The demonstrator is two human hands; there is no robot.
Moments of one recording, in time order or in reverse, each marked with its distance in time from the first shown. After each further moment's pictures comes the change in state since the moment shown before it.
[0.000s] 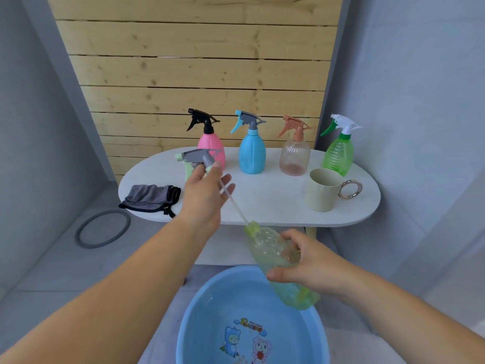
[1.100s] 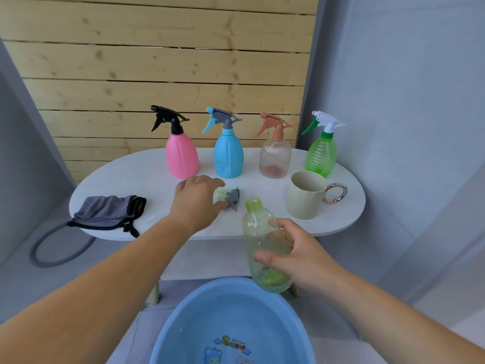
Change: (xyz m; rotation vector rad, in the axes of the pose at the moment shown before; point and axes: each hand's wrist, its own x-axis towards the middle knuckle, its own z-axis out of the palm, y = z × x) left_hand 0.094 -0.054 0.002 1.723 -0.327 0.568; right_hand 0.048 0.027 -0.017 0.248 0.228 -0.057
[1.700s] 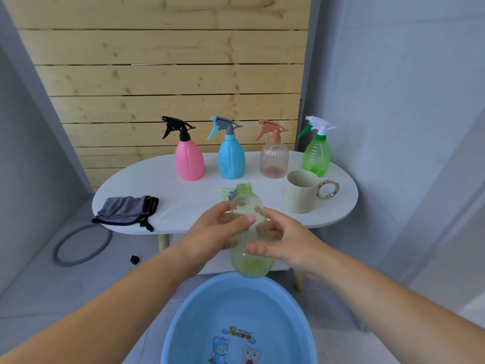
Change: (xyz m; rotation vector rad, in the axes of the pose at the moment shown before) left_hand -0.111 0.057 -0.047 -1.371 -0.364 -0.185; right_hand -0.019 -0.022 0.000 0.150 -0.176 -0.095
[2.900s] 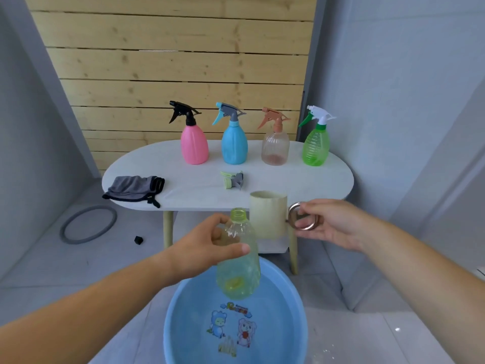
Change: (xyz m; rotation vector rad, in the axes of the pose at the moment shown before) left_hand -0.053 -0.040 -0.017 0.350 -0.046 -0.106; right_hand -0.024 0.004 -0.062 0.349 0.189 0.372
